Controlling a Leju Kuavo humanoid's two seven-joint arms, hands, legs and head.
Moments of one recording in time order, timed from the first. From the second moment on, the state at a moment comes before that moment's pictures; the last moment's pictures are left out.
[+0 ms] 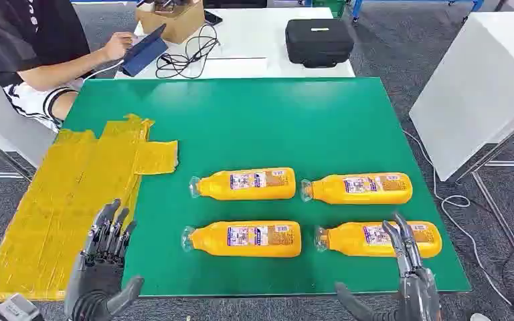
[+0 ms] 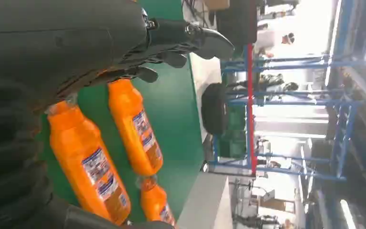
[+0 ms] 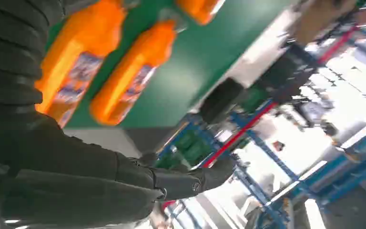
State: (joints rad) left arm 0.40 0.26 -0.43 -2.10 0.14 0.22 -0.42; right arm 0.50 -0.26 0.37 -2.19 0.78 -0.50 0.03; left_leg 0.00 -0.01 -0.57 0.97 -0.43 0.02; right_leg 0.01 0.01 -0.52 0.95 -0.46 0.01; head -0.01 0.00
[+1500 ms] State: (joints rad) left arm 0.31 0.22 -0.39 -1.95 0.24 0.11 -0.44; right arm 0.34 -0.60 0.17 -1.75 0.68 -0.29 0.13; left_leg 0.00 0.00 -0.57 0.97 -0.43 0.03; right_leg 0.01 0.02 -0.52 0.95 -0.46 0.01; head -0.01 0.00
